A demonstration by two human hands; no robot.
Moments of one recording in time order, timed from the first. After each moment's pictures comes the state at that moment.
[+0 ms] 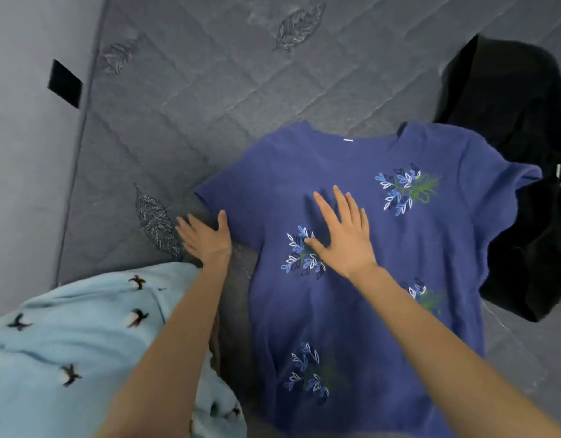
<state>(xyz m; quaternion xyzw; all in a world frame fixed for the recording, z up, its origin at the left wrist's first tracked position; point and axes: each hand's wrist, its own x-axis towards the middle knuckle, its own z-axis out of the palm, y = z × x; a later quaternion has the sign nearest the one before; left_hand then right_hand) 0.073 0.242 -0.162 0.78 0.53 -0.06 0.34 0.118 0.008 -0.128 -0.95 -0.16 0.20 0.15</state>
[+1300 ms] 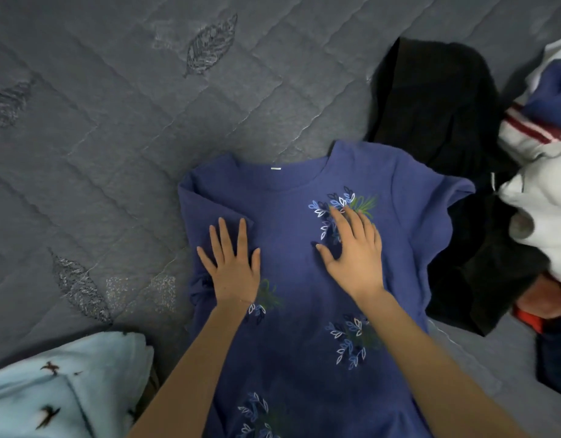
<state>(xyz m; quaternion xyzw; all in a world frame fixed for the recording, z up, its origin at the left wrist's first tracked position) 0.124 0.096 -0.196 0.98 0.14 -0.09 0.10 0.181 -0.113 -0.142 -0.98 -0.02 0.11 0.19</state>
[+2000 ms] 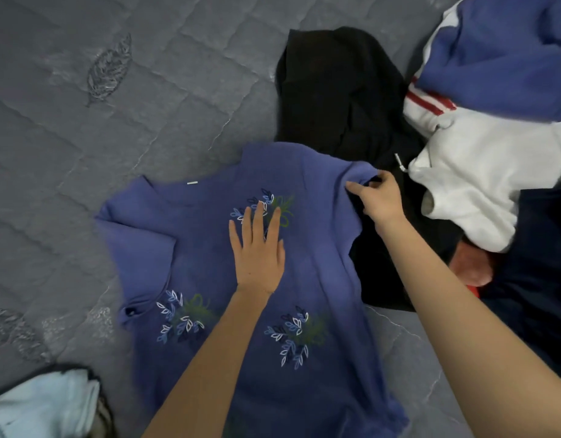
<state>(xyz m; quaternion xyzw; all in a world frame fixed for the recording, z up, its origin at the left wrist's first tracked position) 0.182 -0.064 -0.171 0.99 -0.06 -0.09 0.04 0.274 -0.280 -0.130 -0.75 0.38 0.14 0.52</state>
